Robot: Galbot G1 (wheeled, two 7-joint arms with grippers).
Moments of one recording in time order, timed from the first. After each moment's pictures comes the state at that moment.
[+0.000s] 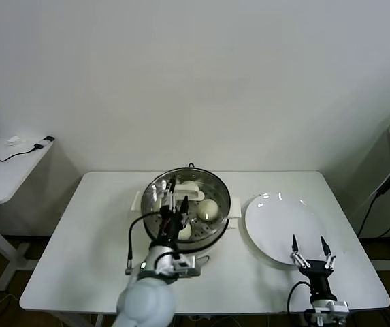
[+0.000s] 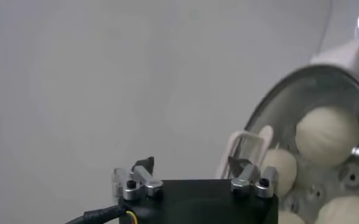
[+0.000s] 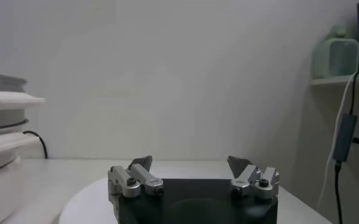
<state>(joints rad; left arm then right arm) 1.22 -1.36 -0.03 -2.09 1.14 0.48 0.11 -1.50 1.26 0.55 1.63 0.27 0.38 0.11</state>
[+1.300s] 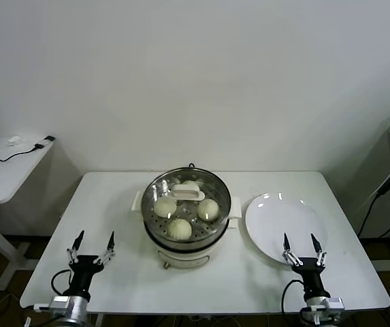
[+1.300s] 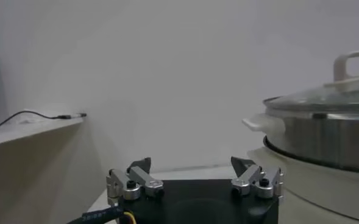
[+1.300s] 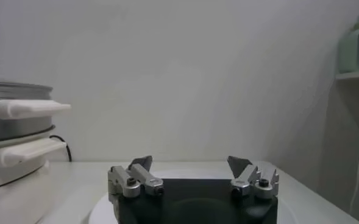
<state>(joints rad) 1.57 -1.26 -0.59 -1.80 -0.22 -0.24 -0.06 -1.48 1.18 0.45 1.63 0.34 0.39 0.14</state>
